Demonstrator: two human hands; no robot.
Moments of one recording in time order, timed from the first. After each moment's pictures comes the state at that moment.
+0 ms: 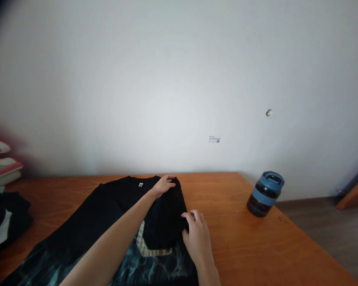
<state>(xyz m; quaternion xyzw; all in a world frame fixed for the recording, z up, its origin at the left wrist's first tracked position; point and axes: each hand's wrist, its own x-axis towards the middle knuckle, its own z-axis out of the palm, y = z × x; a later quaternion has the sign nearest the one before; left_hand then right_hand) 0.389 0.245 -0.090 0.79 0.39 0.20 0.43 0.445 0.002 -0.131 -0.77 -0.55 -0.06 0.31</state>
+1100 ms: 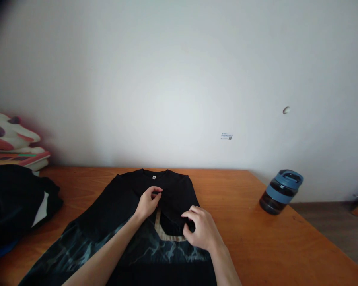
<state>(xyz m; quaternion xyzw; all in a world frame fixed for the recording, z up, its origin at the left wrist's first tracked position) 0.242 0.191 -0.122 0.70 0.41 0.37 0.46 0.416 0.007 -0.090 -0.67 -0.69 0.03 0.26</state>
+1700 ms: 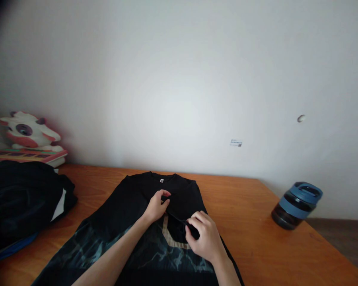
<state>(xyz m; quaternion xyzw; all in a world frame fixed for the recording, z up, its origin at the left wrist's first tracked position) 0.240 0.191 -0.121 0.77 0.40 0.34 0.37 0.400 0.015 -0.095 -0.62 -0.72 -0.02 0.31</state>
